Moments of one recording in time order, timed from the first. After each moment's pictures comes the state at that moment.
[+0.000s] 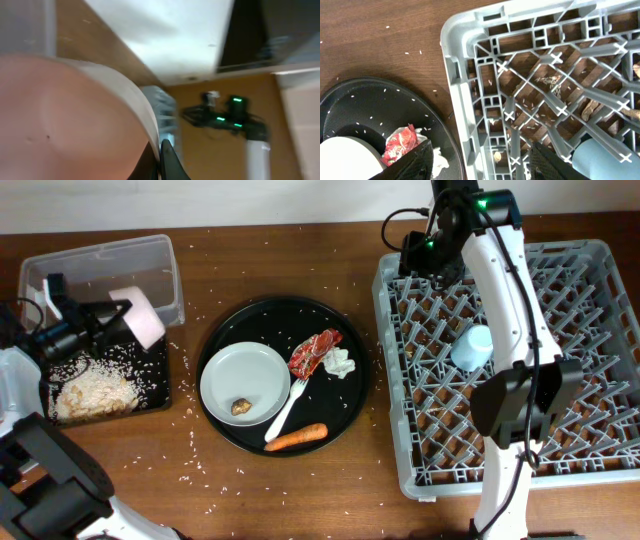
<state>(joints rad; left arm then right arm) 0.61 1.92 1.47 -0.68 1.40 -0.23 0.13 2.24 2.37 -1.35 -0.13 0.31</state>
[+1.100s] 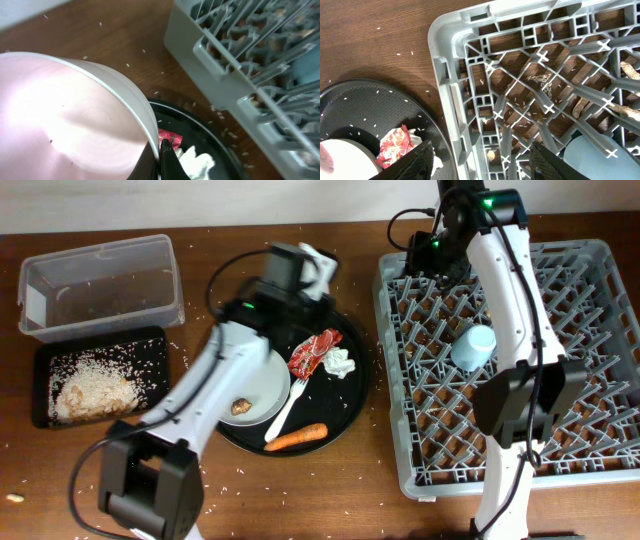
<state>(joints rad) -0.47 1.83 1.51 -0.49 0.08 0.06 0.11 2.24 2.37 -1.37 -0.12 0.30</state>
